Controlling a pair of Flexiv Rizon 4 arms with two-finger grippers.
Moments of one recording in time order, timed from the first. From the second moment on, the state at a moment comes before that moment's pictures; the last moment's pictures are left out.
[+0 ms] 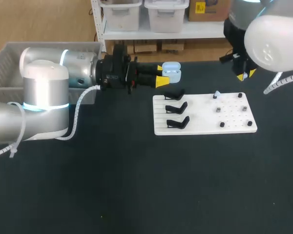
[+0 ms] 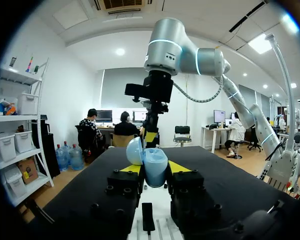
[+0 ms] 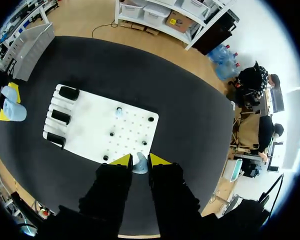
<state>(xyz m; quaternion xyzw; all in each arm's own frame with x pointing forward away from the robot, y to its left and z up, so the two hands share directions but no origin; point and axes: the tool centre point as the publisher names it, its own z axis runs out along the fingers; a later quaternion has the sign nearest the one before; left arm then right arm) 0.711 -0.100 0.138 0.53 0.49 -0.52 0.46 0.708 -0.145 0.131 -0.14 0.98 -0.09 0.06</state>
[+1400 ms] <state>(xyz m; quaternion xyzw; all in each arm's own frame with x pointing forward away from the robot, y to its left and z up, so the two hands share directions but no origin) 0.676 -0.130 0.132 0.55 0.45 -0.54 0.45 0.646 -0.088 0.209 0.01 1.00 -0.04 0.05</state>
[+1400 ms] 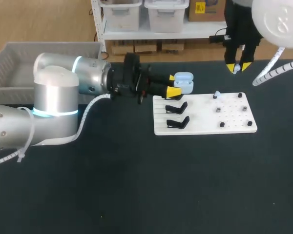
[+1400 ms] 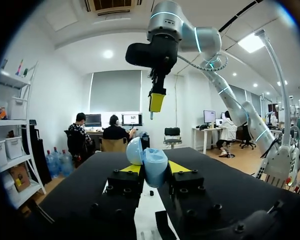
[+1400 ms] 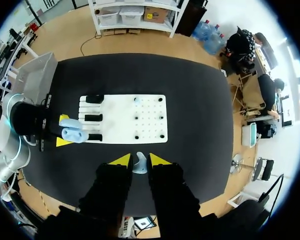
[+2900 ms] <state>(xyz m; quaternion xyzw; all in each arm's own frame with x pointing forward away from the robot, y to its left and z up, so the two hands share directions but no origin) 0.674 -0.130 0.132 0.55 0.45 -0.53 0.46 0.649 -0.023 0.207 0.21 0.98 -0.03 0.02</state>
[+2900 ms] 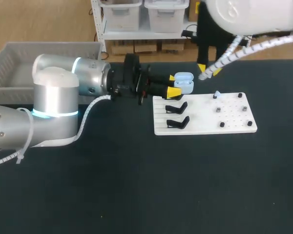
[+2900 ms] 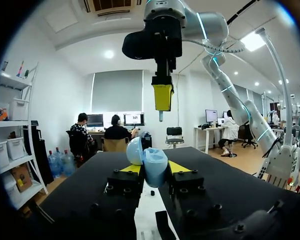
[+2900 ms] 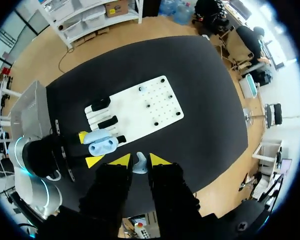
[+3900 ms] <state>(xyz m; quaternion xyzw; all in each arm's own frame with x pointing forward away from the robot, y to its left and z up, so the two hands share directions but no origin) 0.674 -0.130 0.132 0.55 0.45 -0.53 0.46 0.666 0.004 0.199 0.27 0.96 -0.08 0.02</state>
